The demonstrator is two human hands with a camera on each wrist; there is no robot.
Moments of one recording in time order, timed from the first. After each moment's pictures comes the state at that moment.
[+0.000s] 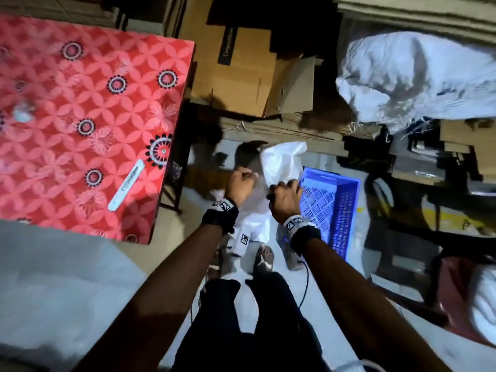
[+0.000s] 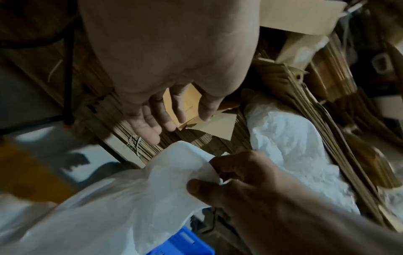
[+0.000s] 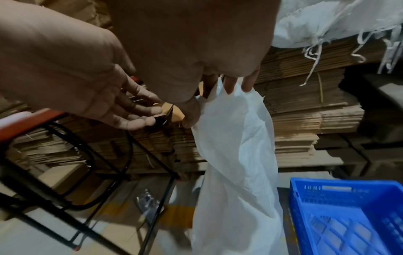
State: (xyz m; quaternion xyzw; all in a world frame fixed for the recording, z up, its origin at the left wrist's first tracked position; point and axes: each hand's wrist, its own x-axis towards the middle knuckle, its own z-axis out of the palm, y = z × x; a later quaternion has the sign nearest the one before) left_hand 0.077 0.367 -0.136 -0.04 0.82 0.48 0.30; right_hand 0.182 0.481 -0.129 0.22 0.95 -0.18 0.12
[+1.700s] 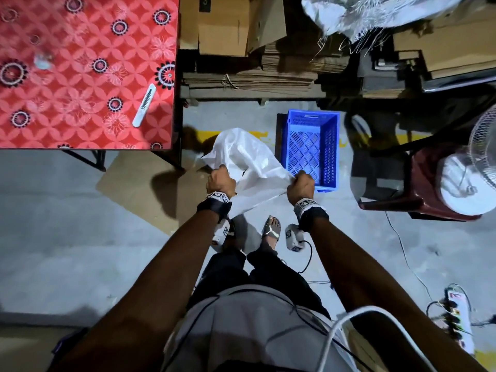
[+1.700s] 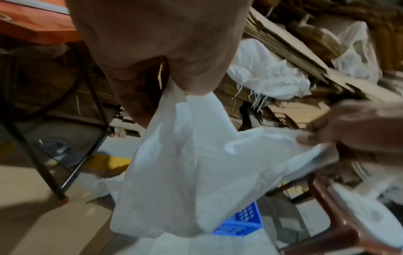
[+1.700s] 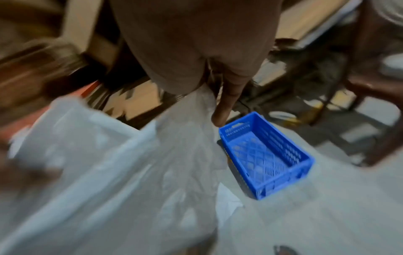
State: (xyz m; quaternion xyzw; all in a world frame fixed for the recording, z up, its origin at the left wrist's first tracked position) left_hand 0.318 0.172 -0.057 0.07 0.95 0.16 0.27; right_hand 0.458 0.352 -0.058 0.49 0.81 -0.31 0.08
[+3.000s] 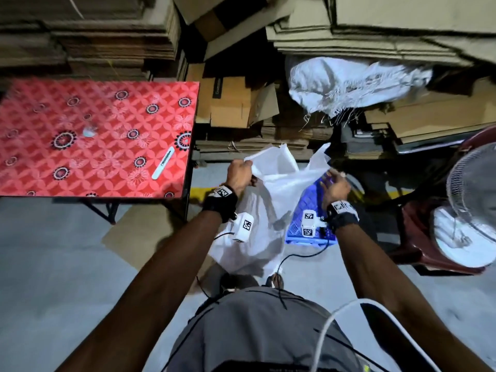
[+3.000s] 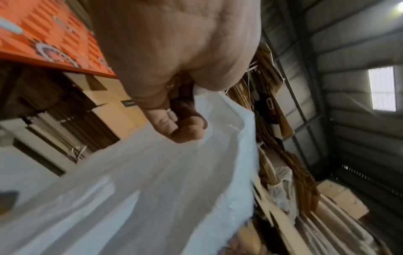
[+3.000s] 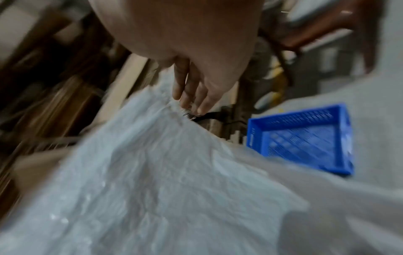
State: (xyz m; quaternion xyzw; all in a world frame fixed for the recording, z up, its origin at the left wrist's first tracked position) left_hand 0.267 0.259 0.100 0.04 0.79 0.53 0.29; right_hand 0.422 0.470 0.050 0.54 0.40 -0.67 -0.30
